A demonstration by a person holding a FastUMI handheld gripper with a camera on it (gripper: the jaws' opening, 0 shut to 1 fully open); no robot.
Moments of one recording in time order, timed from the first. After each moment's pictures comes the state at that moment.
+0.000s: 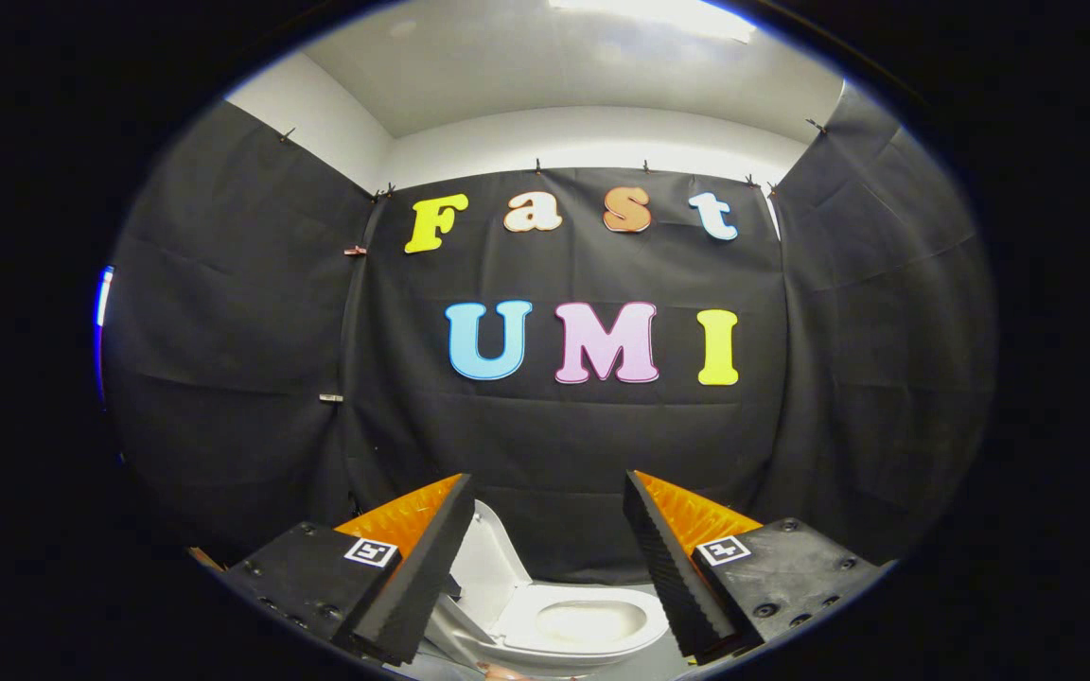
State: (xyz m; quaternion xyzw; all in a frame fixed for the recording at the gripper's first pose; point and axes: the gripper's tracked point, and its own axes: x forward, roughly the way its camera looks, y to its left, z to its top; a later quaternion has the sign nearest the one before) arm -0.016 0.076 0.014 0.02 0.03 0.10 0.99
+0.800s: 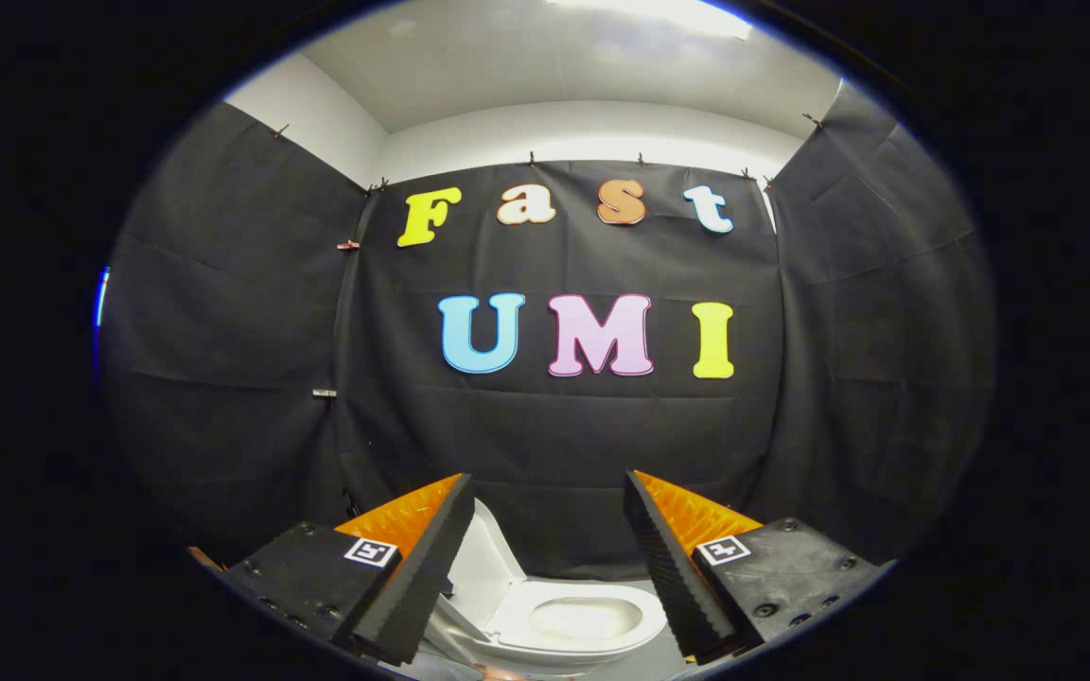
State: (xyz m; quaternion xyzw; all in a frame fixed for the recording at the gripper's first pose) arm -0.007 0.068 0.007 0.02 0.04 0.10 0.99
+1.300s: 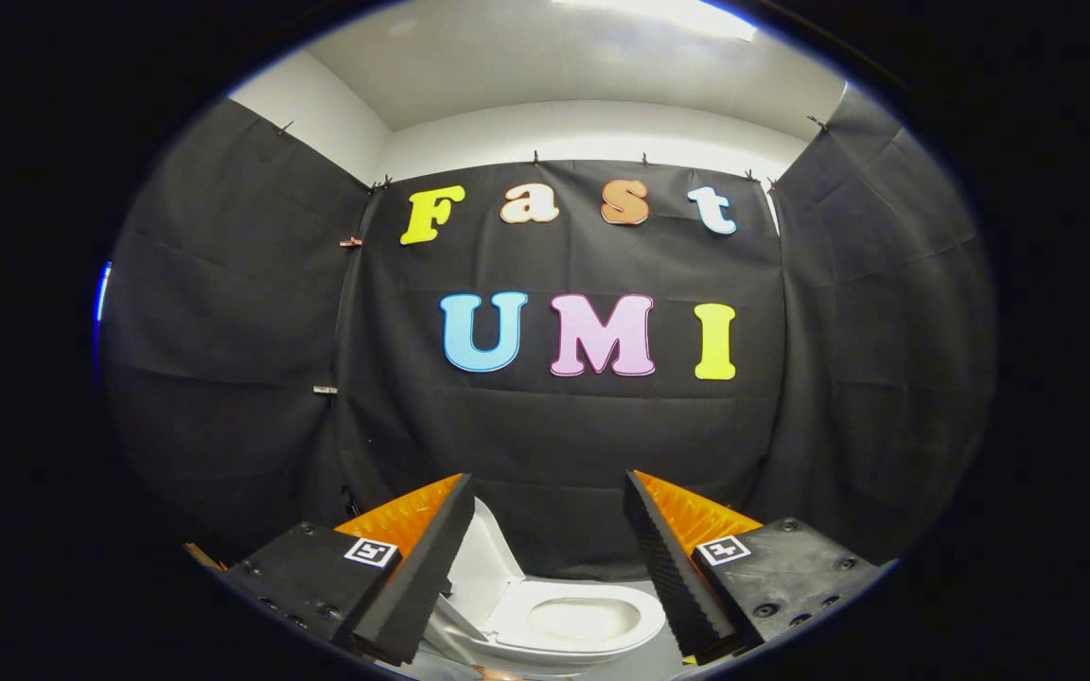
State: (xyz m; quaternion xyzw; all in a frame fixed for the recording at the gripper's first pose) arm -0.007 0.071 0.007 0.01 0.04 0.10 0.99
